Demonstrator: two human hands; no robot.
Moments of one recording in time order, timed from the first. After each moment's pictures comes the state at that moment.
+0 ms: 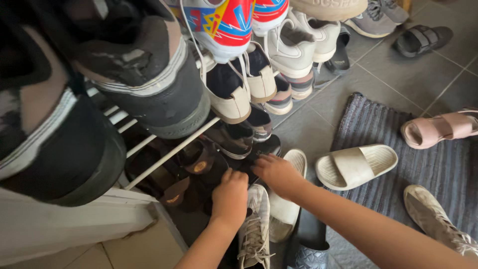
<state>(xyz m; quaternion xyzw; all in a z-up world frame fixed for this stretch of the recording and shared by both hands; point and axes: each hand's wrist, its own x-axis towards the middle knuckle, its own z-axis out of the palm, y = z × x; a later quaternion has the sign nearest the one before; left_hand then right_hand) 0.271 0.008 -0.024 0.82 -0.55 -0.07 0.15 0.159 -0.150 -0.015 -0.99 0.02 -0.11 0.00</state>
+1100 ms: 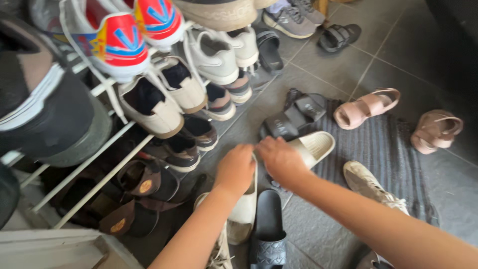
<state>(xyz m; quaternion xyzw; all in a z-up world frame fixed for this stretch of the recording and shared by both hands) 0.191 -0.114 0.030 0.67 -0.64 -0.10 0.36 0.035 -0.202 0.040 -0.95 0.23 -0.14 -0.14</state>
